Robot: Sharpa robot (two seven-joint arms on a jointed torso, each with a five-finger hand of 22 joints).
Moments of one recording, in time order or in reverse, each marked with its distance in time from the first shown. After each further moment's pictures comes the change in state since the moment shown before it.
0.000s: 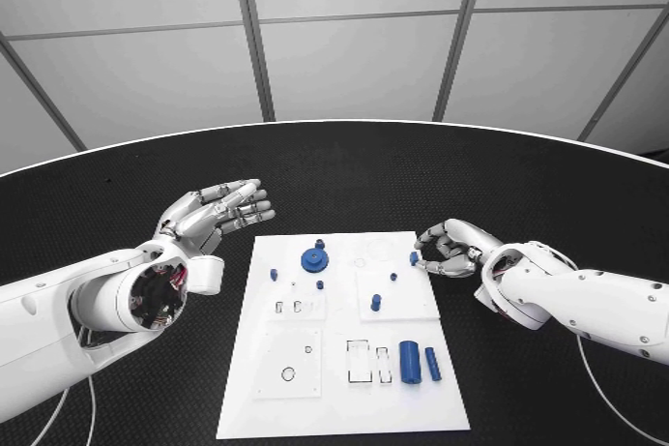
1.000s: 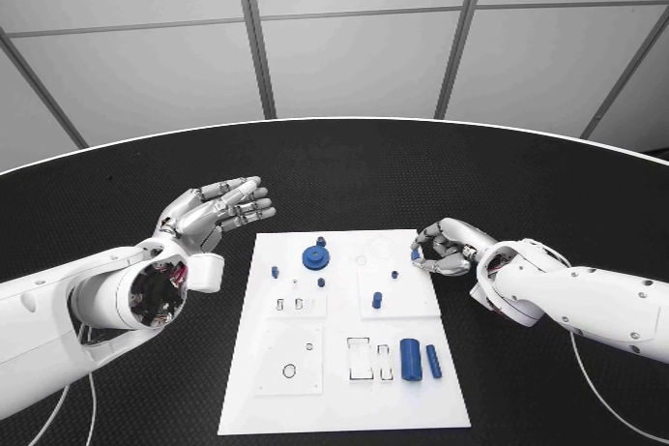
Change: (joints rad) left arm 0.000 -0.007 0.000 0.007 0.000 -0.001 -0.001; left_hand -0.004 -0.004 0.000 0.000 0.000 0.000 0.000 0.000 -0.001 0.000 0.000 0.000 0.000 0.000 0.000 0.000 0.000 0.000 0.000 0.000 0.000 0.000; right arm 0.000 0.029 0.000 -0.018 0.000 0.019 -0.019; right_hand 0.009 0.009 0.037 -0.012 0.004 0.037 -0.005 0.000 0.002 0.000 0.000 0.004 0.000 0.000 -0.007 0.006 0.000 0.000 0.000 -0.007 0.009 0.000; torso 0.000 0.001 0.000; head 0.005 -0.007
